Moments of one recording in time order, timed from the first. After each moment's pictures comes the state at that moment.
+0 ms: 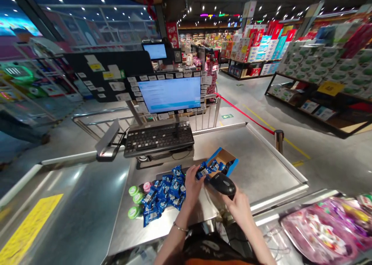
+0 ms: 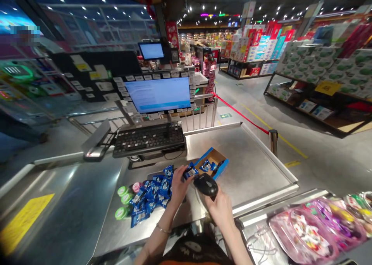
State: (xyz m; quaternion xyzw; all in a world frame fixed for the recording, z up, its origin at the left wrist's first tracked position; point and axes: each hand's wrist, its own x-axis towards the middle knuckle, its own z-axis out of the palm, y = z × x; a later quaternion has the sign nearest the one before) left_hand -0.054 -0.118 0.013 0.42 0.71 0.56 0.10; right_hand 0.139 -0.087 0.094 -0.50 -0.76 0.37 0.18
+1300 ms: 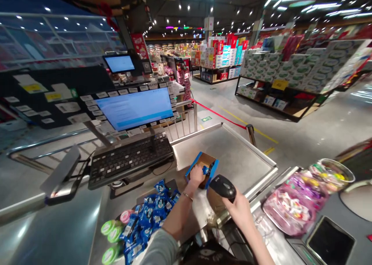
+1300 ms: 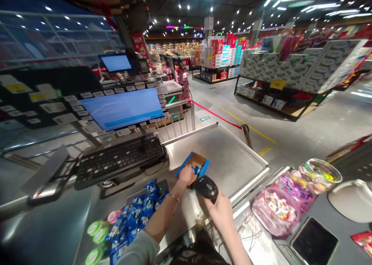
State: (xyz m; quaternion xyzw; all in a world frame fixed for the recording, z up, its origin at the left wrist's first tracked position) left_hand -0.024 0.023 -0.027 0.63 0.77 0.07 0.13; right_hand 0.183 -0.077 0.087 -0.60 -0.70 0.30 0.24
